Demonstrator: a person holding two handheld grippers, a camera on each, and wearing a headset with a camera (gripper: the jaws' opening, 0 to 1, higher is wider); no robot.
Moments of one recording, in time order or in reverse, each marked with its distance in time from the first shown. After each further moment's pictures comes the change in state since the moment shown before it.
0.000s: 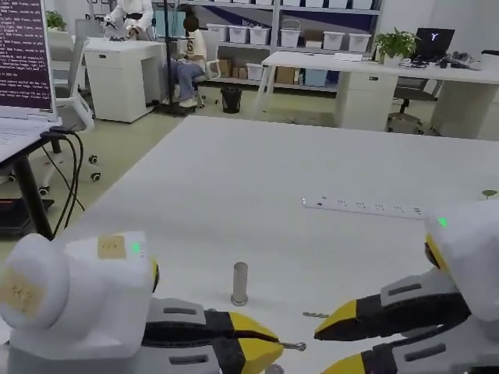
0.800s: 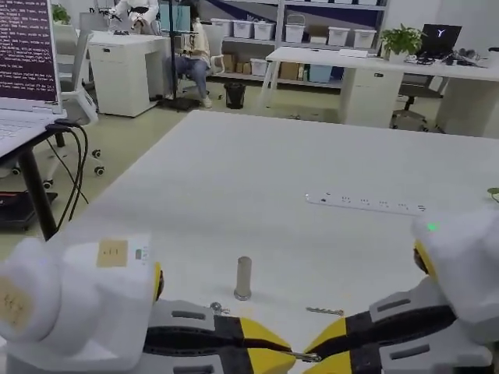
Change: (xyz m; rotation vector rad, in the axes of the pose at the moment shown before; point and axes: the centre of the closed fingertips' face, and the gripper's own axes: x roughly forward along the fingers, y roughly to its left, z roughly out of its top) left arm 0.002 -0.012 -0.002 0.003 -0.003 -0.051; right arm 0.013 0.005 -0.004 0.072 -0.020 0.052
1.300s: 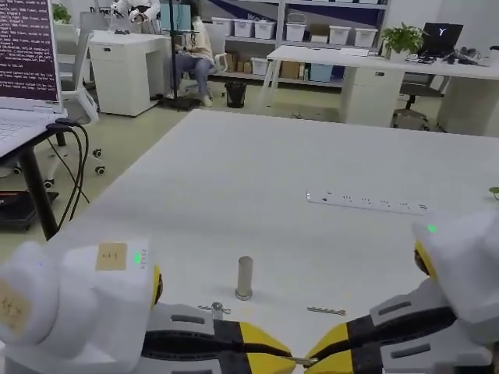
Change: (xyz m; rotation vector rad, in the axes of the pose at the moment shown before) left arm -0.001 -0.001 -0.005 -0.010 0.012 -0.010; right arm 0.000 0.003 0.003 0.011 -0.020 0.035
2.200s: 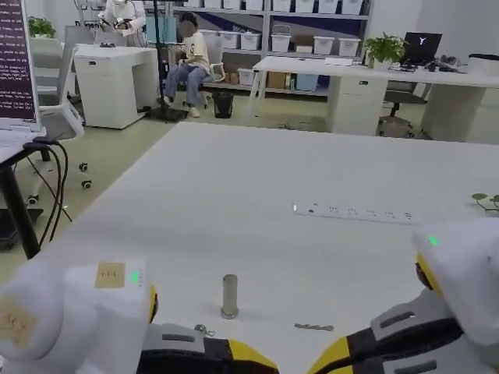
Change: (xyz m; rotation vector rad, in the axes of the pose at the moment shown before) left arm 0.012 0.015 -0.008 -0.037 0.068 0.010; right arm -0.017 -0.006 0.000 -0.053 0.012 -0.070
